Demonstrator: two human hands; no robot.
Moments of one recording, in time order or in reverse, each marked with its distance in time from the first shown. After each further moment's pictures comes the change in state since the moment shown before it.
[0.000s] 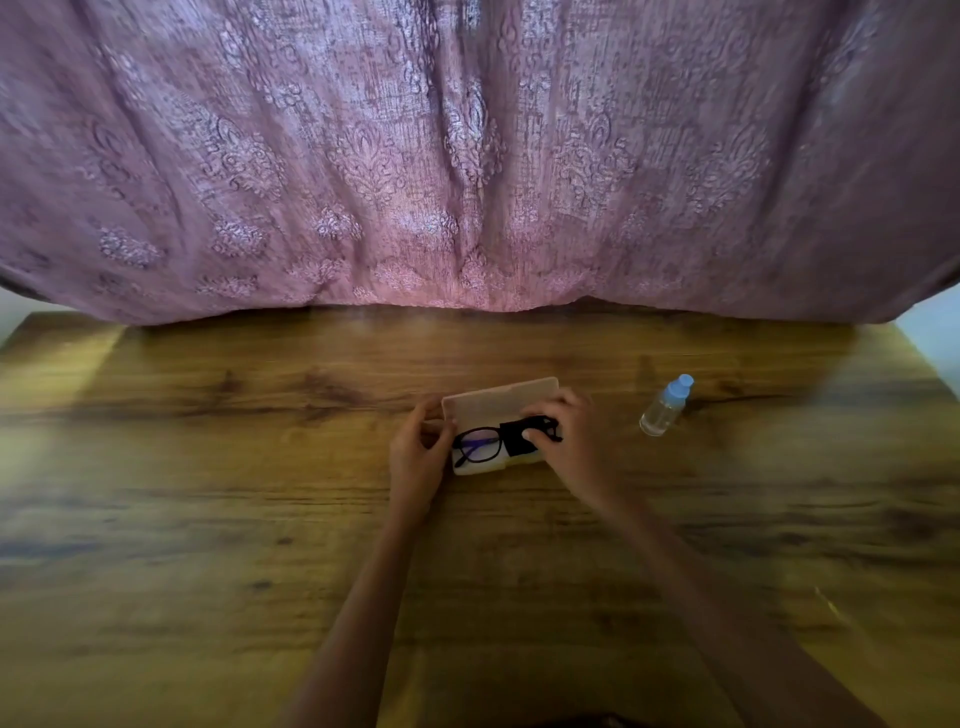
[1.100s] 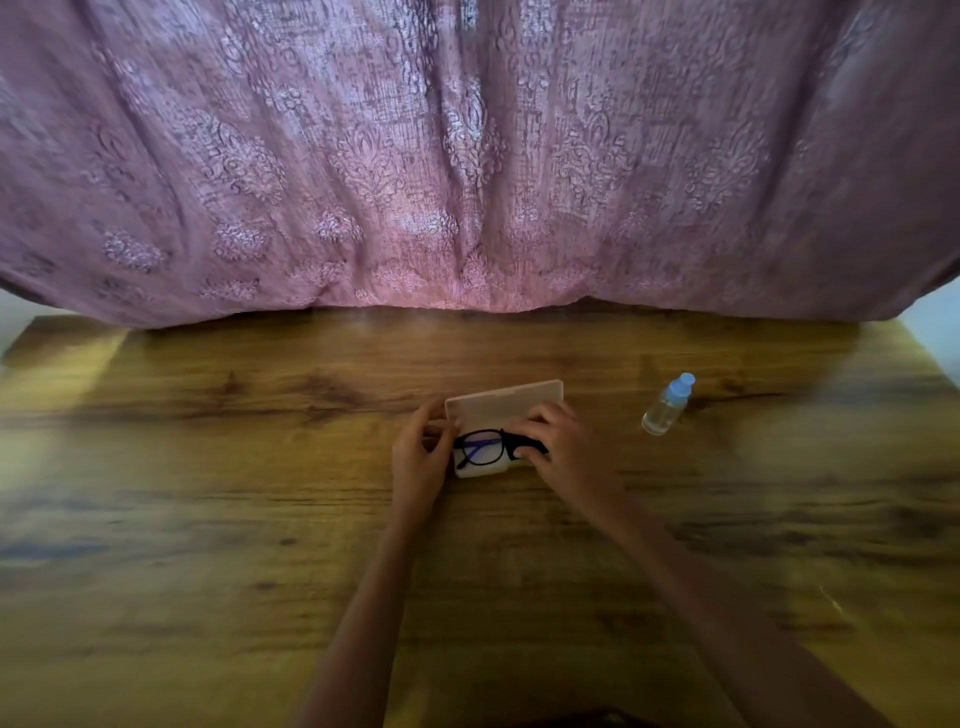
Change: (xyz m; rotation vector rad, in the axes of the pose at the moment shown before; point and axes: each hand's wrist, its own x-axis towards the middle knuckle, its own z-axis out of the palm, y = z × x) left_hand -0.003 -0.001 0.000 -0.015 -0.004 0.067; right_hand -0.007 0.006 0.010 -0.164 -0.074 -0.238
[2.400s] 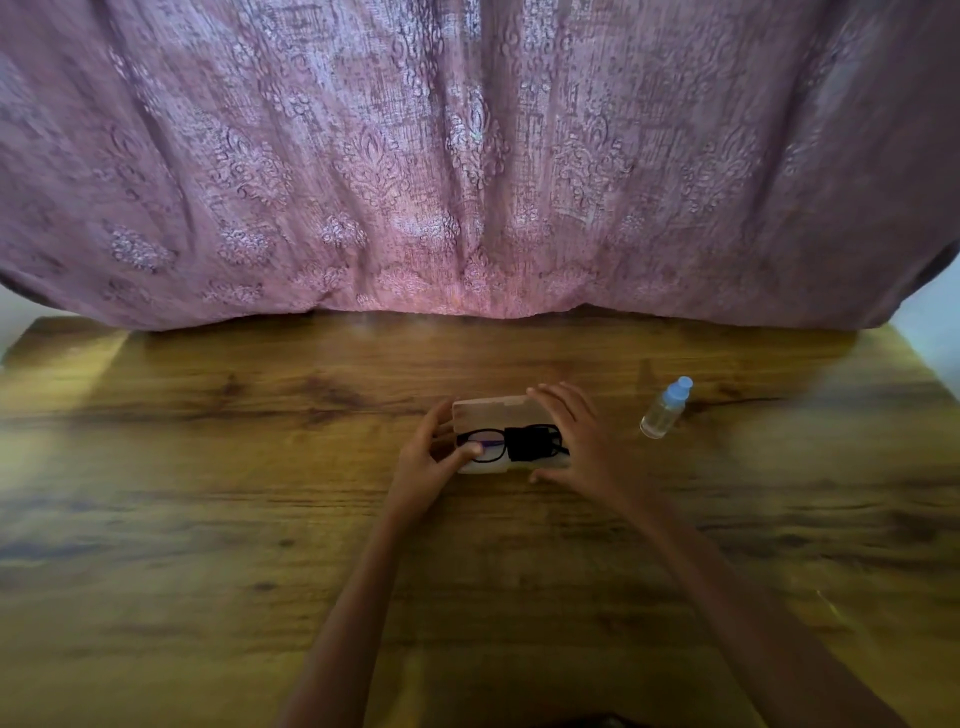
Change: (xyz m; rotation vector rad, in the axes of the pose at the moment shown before) left_hand -0.005 0.008 -0.012 -0.177 -0.309 -0.094; right_hand 0.000 0.036 -0.007 -0.081 -0.083 -0.065
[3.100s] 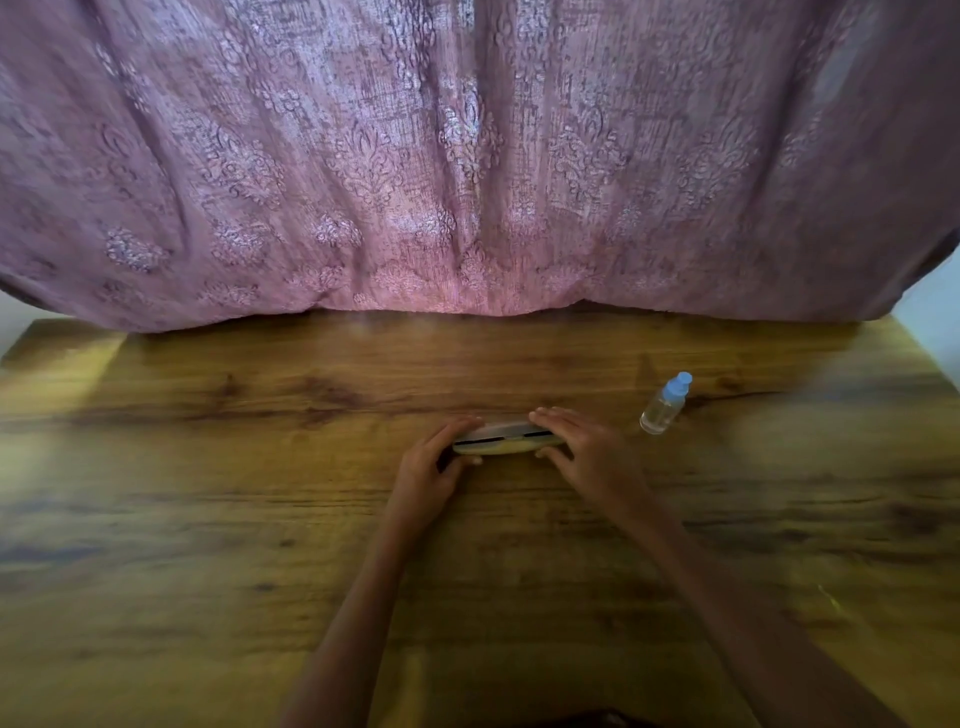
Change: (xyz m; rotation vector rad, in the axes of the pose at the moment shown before) left_hand -0.005 -0.004 0.001 0.438 0.018 0.298; right_hand -0.012 -0.011 -0.001 0.042 0.138 0.022
